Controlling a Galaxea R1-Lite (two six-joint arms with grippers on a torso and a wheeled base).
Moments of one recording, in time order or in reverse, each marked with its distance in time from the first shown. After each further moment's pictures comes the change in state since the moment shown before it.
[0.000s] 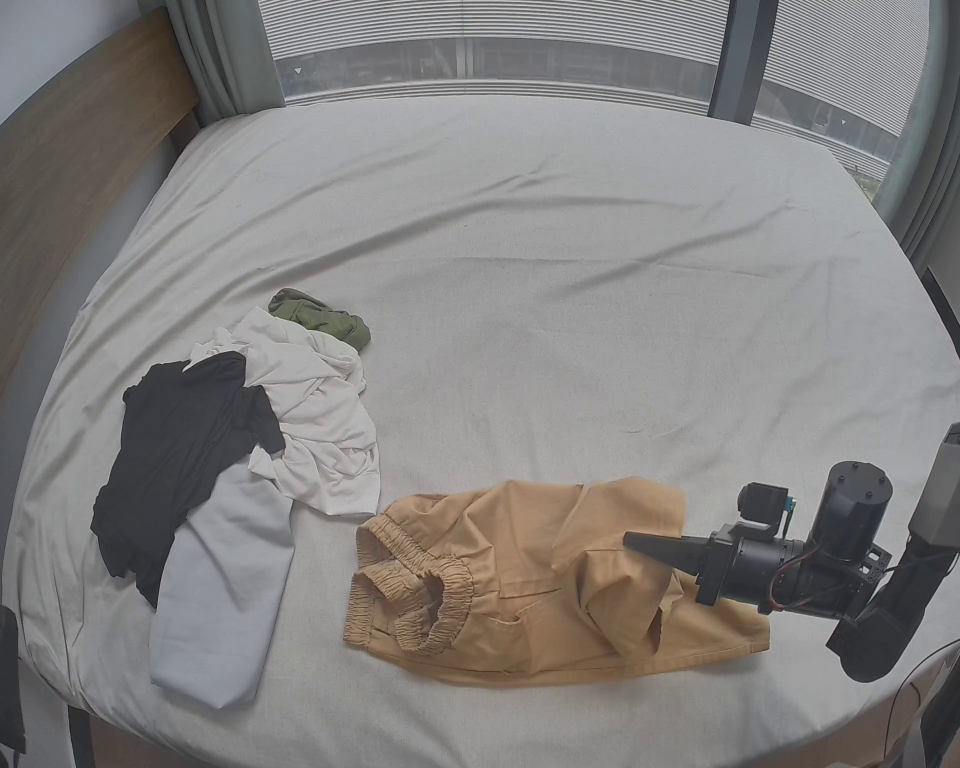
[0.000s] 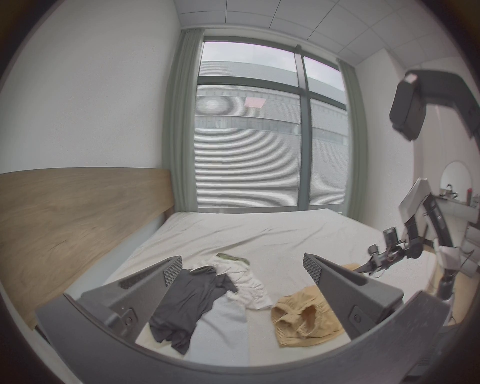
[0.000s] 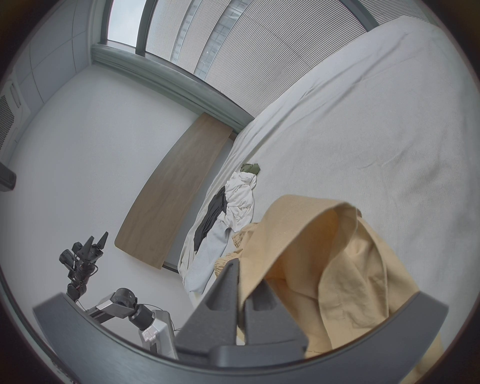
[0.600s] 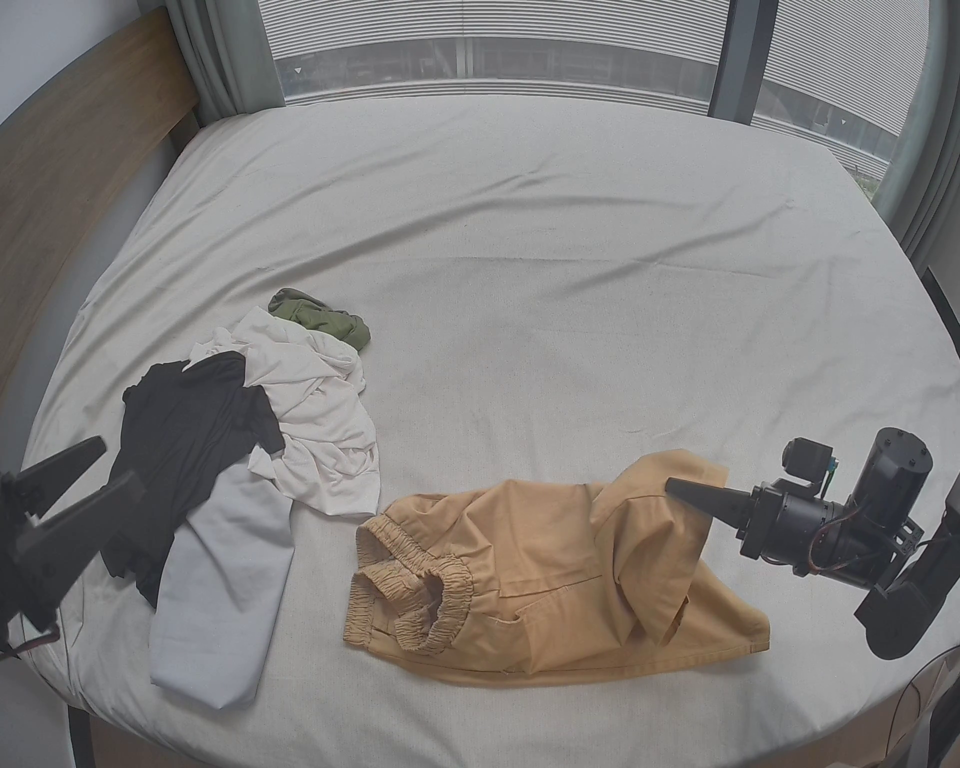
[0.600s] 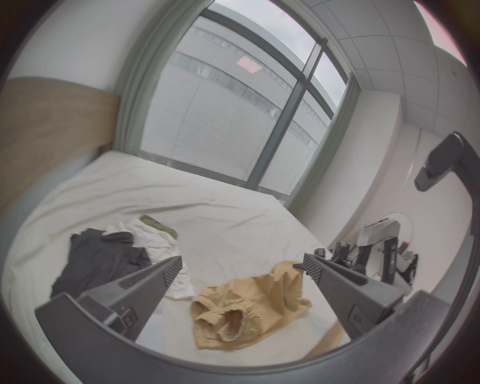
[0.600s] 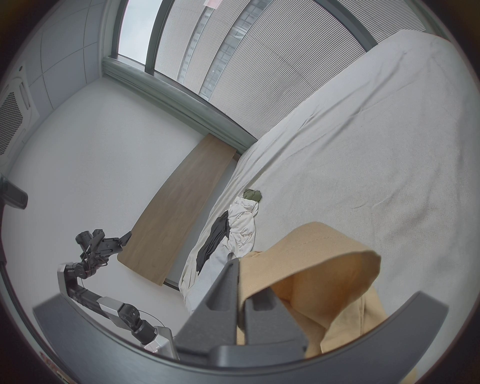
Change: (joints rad) left arm -0.235 0.664 -0.141 -0.303 -0.191 -0.255; right arm -0.106 -0.095 -0.020 0.000 0.063 0.039
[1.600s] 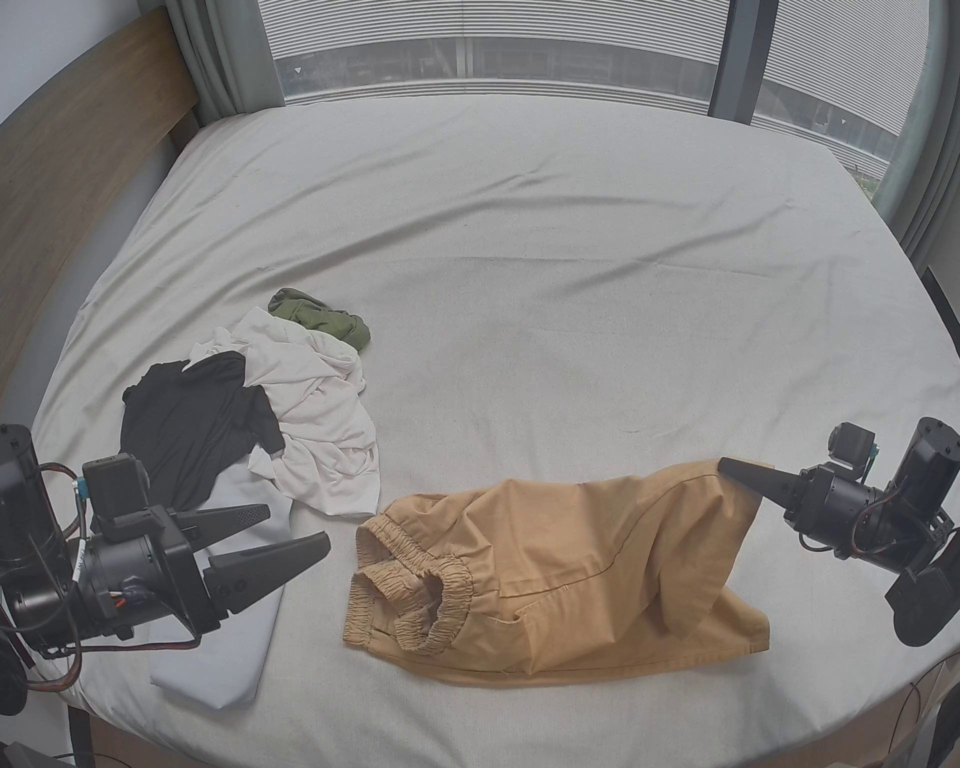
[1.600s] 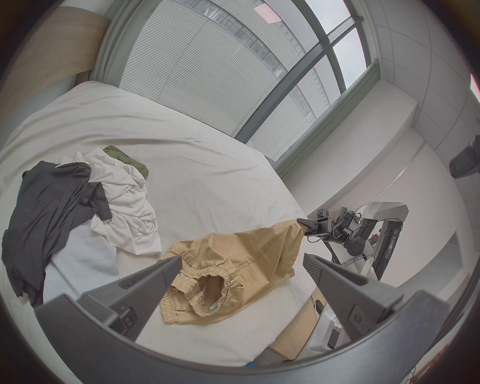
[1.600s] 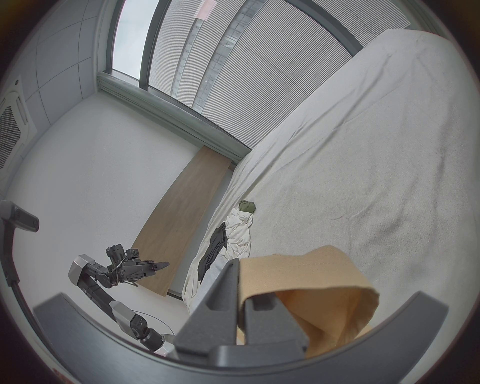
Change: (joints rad) left arm -0.076 0.392 0.101 -0.234 -0.075 -0.046; right arm -0.153 -0.059 0.036 0.000 0.119 0.071
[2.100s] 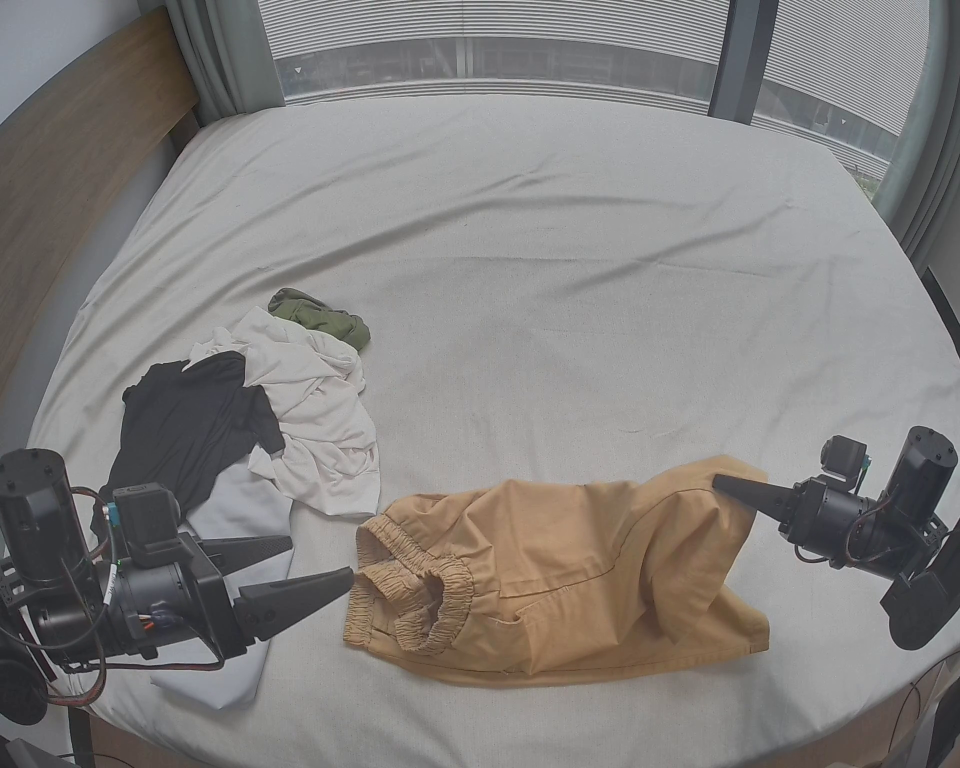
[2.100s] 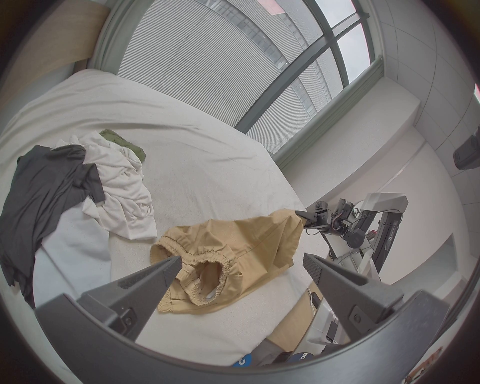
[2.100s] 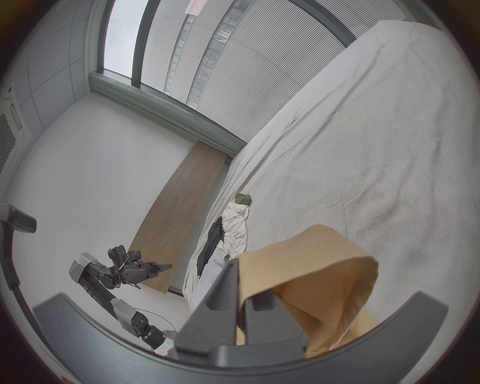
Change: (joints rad) left arm -0.046 0.063 0.044 -0.029 -0.002 -0.009; right arm -0.004 0.034 0.015 0.000 0.012 0.000
